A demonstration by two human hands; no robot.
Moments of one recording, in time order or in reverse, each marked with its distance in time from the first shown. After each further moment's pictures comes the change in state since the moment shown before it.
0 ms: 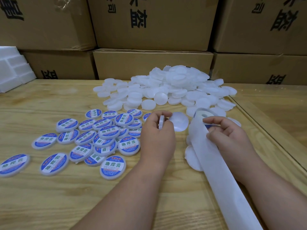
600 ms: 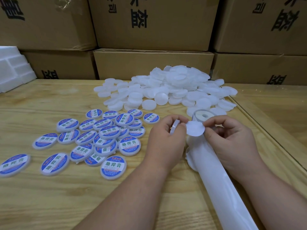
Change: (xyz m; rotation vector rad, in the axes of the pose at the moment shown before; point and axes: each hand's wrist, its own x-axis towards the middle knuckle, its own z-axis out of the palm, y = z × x) left_hand -0.010 0.006 0.003 0.045 -0.212 0.019; right_hand 0.000 0.001 0.008 -0.057 0.110 -0.208
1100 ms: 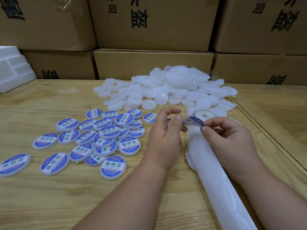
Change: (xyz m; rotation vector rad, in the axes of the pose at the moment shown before) left_hand 0.001 -0.003 -0.002 -0.132 -0.052 0.101; right_hand -0.002 -0.003 0.001 -0.022 0.023 0.015
